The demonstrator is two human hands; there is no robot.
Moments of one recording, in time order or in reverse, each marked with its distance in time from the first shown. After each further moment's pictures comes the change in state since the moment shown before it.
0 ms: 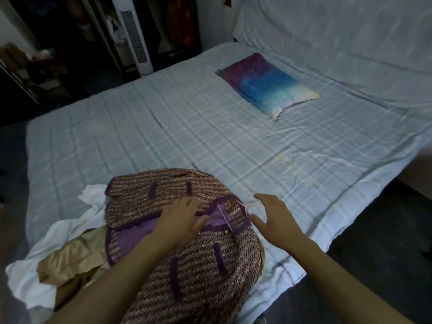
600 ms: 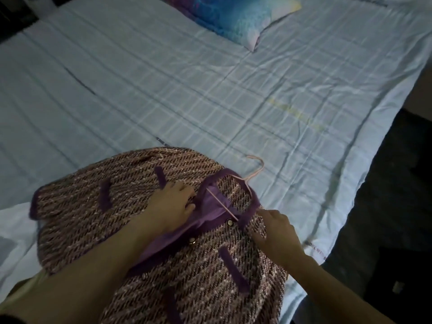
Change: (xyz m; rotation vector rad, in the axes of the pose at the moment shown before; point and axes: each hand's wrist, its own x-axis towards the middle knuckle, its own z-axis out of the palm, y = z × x) left_hand 0.190 -0.088 0.138 0.184 -0.248 0.279; right_hand 0.047 0.080 0.192 -0.041 -0.154 0.466
